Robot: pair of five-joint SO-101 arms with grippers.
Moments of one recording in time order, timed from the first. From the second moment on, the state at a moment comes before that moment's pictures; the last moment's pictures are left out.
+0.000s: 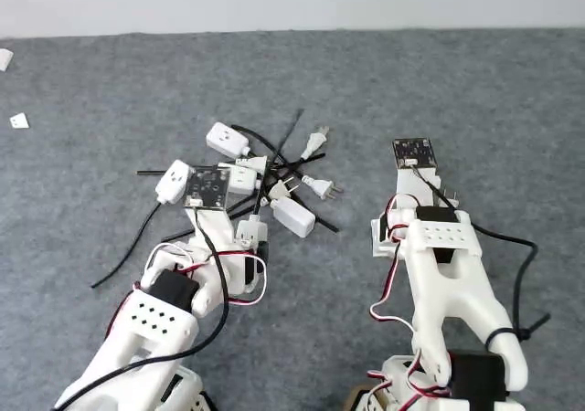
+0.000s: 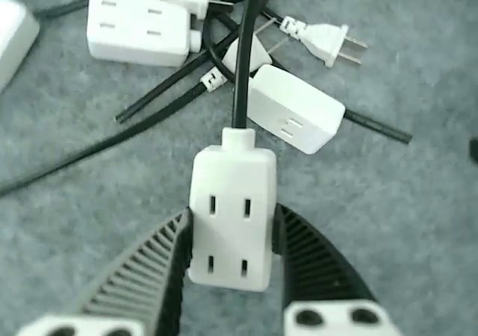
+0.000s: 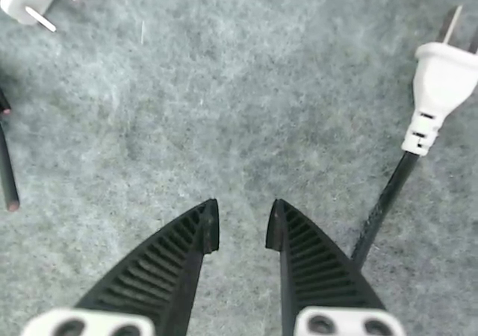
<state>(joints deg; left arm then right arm) 19.3 -47.1 69.7 47.2 26.2 -0.7 -14.9 49.0 48.4 3.6</state>
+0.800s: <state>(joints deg) 12.2 -25.3 48.7 57.3 30.3 -0.7 -14.9 49.0 48.4 3.6</state>
